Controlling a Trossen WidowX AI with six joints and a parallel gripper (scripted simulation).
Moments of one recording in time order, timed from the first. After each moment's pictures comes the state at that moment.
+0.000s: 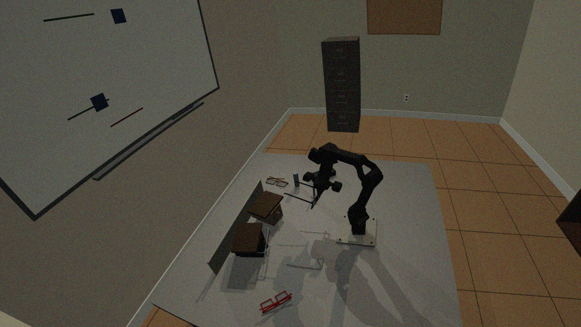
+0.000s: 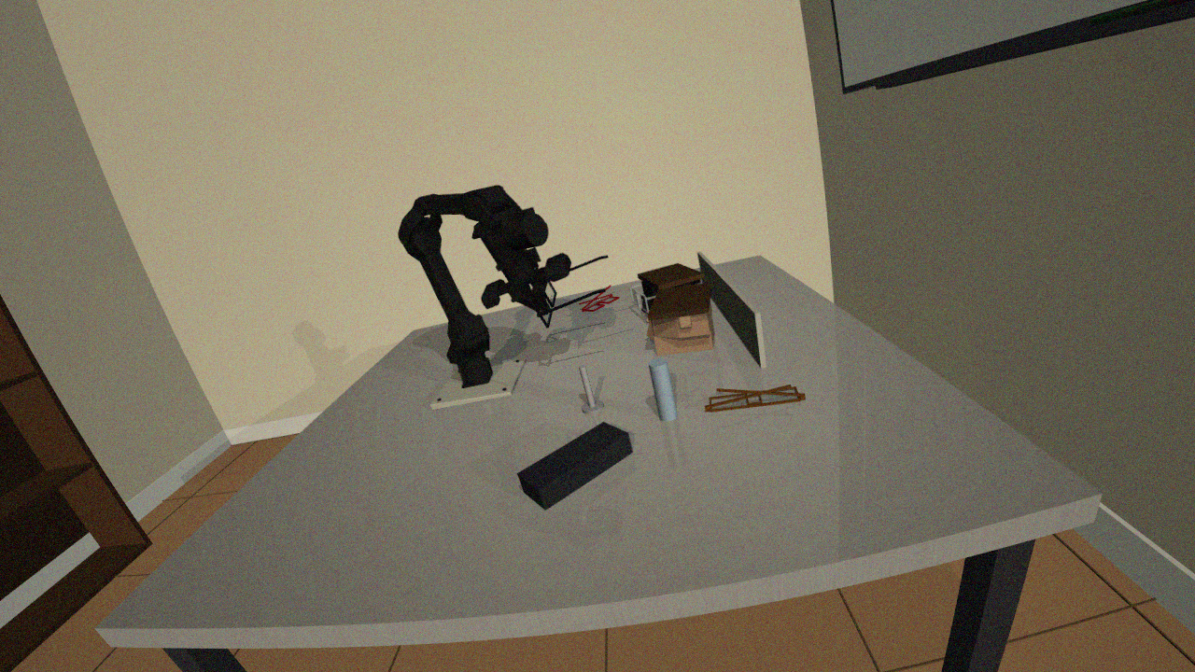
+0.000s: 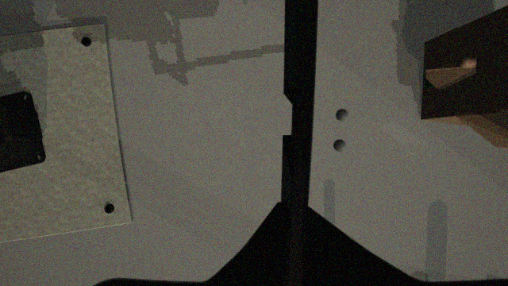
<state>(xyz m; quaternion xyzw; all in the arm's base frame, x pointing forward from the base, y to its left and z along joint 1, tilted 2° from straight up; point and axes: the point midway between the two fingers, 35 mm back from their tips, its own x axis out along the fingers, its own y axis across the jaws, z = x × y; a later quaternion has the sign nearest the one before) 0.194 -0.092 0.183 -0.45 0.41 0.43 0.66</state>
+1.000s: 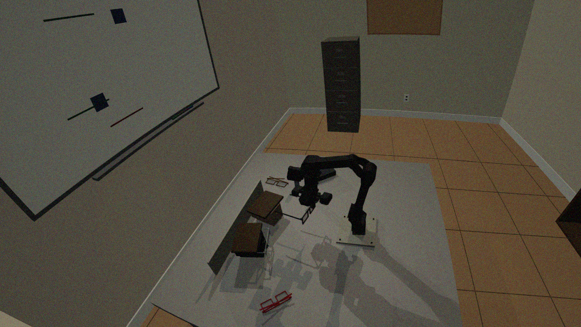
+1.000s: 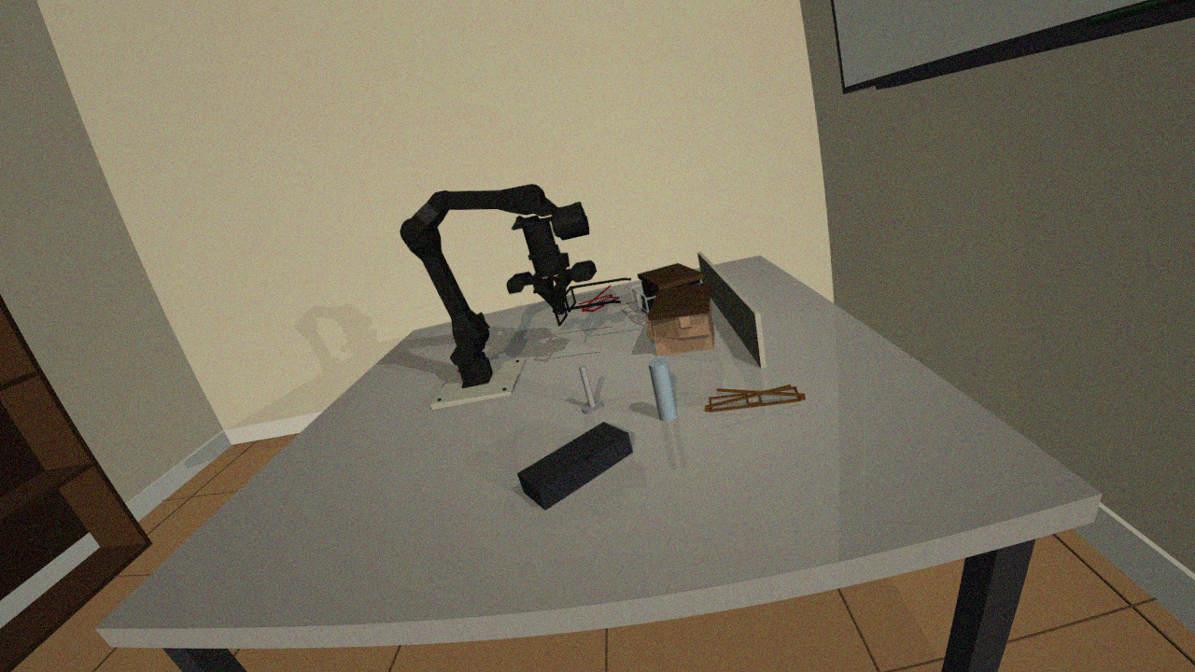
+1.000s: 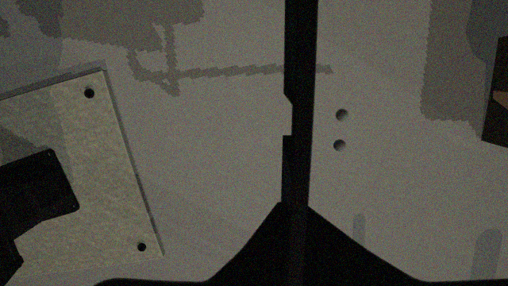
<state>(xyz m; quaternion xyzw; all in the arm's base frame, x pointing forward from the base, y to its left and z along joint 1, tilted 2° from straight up) 0.228 -0.028 0.162 -0.42 0.54 0.42 0.60</state>
